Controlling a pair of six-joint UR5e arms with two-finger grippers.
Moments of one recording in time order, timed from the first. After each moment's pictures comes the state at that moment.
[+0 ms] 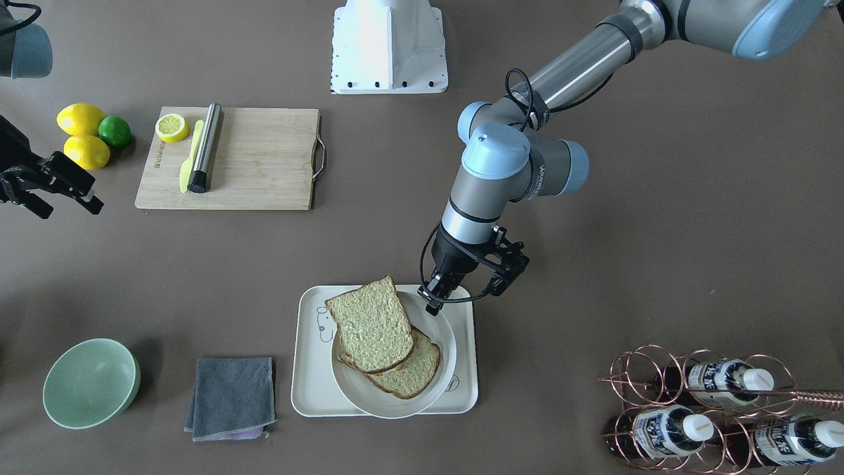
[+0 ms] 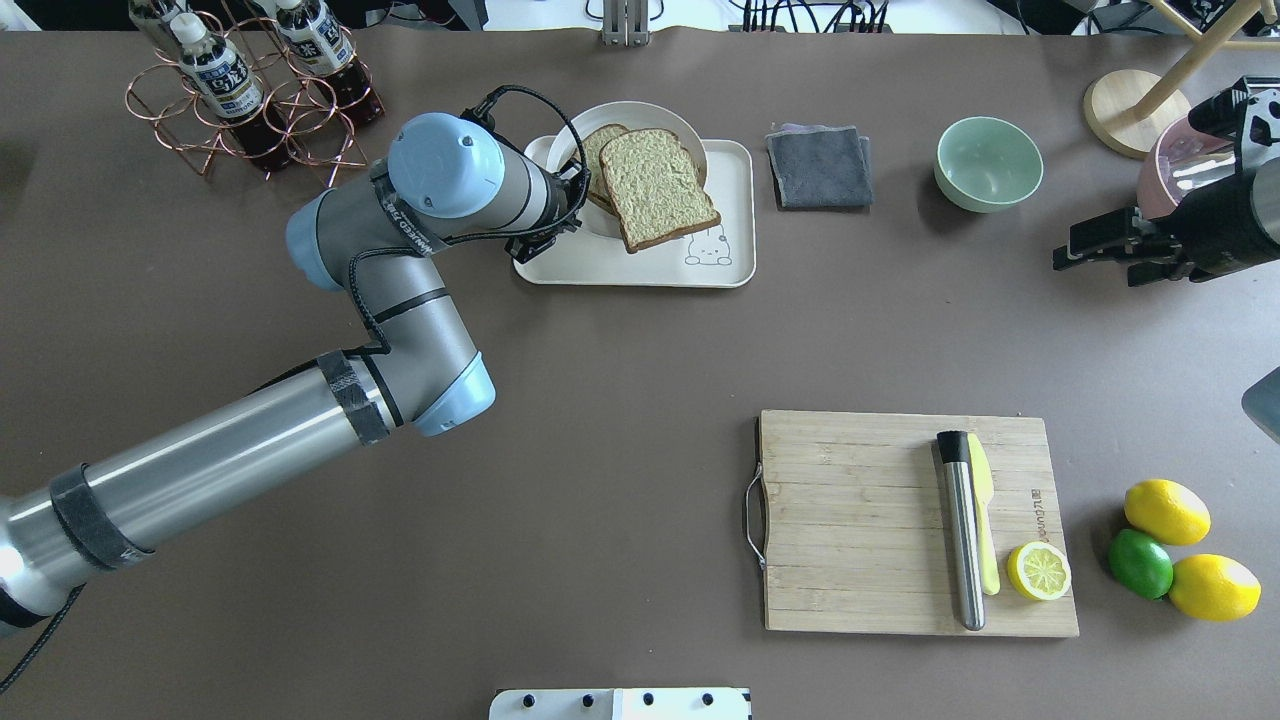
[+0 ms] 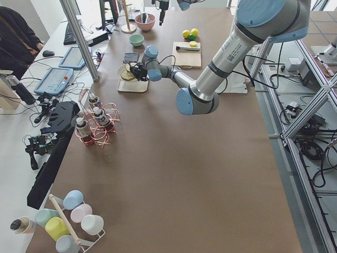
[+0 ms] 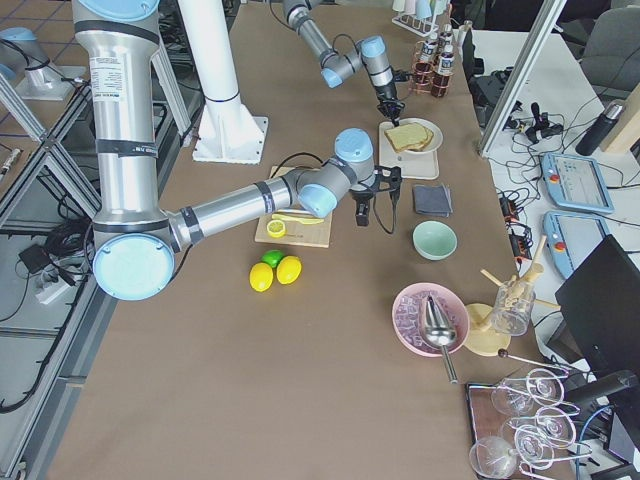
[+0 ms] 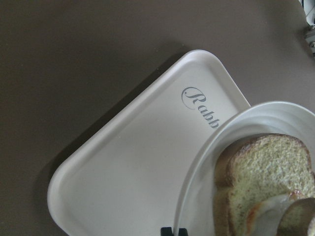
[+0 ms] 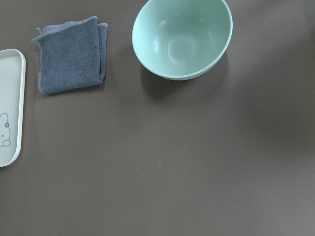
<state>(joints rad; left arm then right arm) -0.66 -2.41 -1.18 -2.23 -1.72 -2.02 1.08 -1.55 1.88 -1.07 2.25 0.99</state>
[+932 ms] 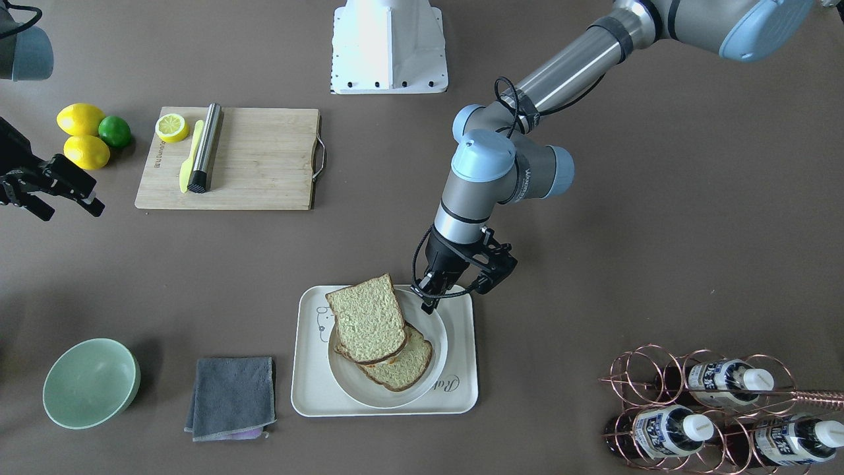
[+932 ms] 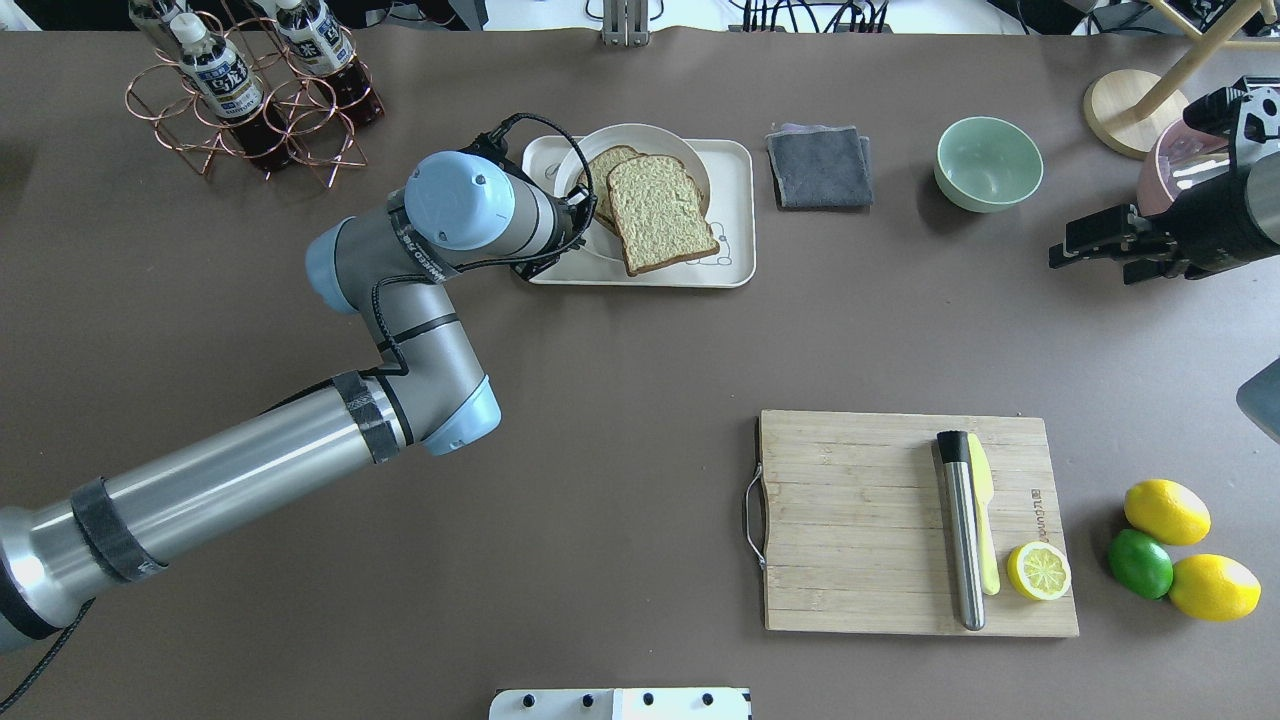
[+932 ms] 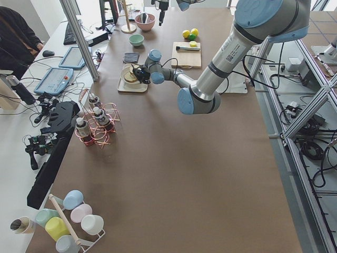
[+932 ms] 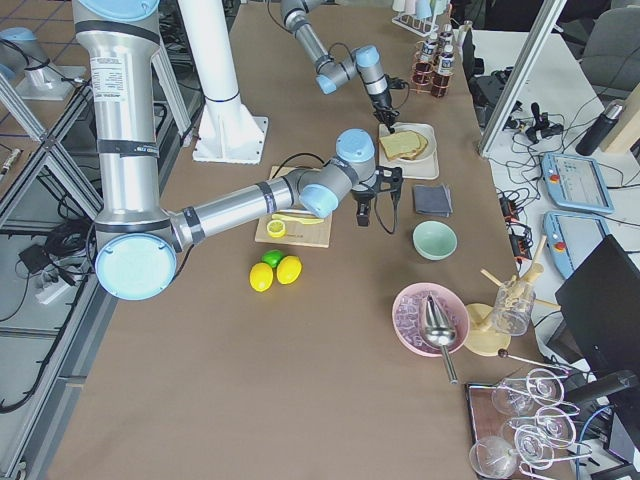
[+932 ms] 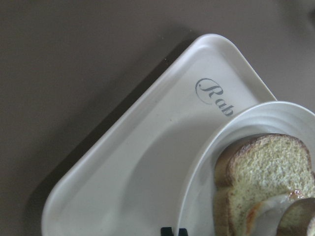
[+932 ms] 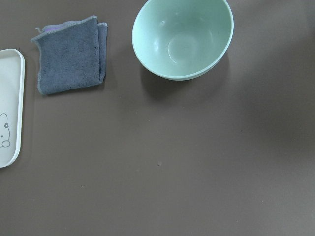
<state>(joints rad) -0.62 -2.41 -1.13 -2.26 -1.67 -1.96 1.08 -1.54 1.87 -1.07 2.25 0.99</state>
